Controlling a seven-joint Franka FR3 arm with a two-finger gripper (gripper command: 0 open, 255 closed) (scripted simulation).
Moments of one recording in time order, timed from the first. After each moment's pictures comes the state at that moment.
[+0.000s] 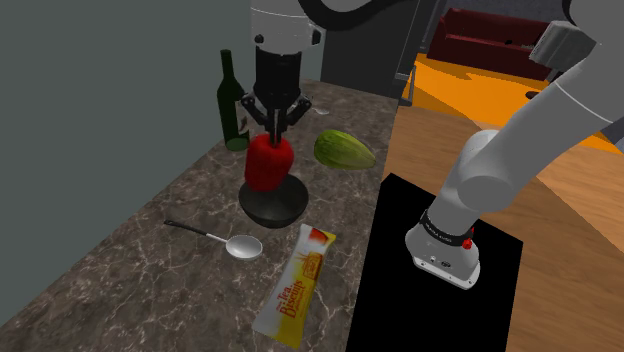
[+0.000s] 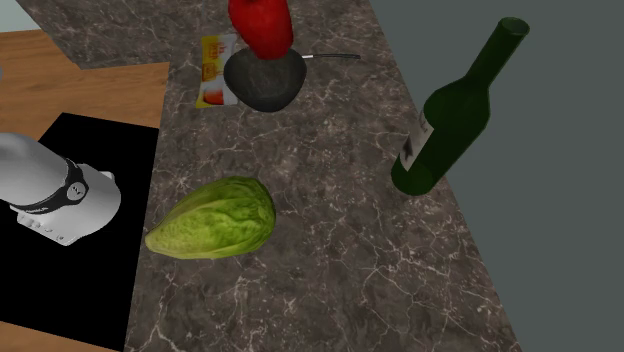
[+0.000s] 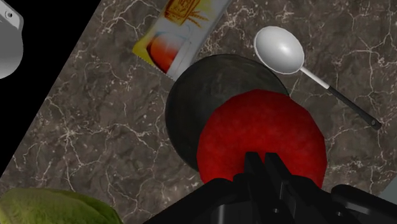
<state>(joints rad) 0.15 -0.31 0.46 -2.10 0.20 1.85 1.21</state>
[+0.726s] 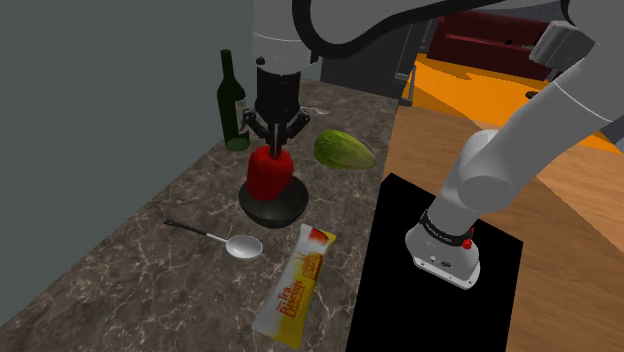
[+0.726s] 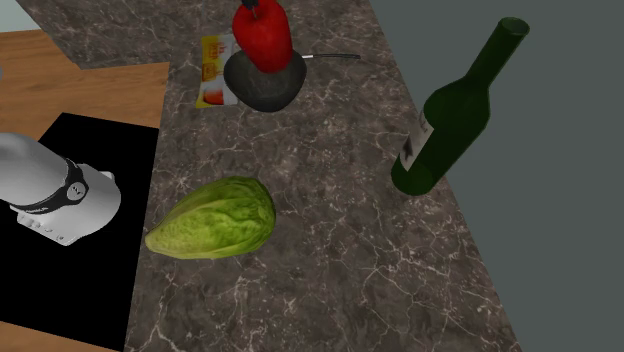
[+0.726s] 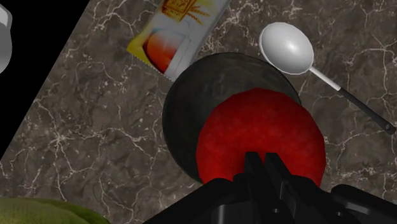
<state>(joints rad) 0.15 -0.30 0.47 -2.17 0.20 1.93 1.21</state>
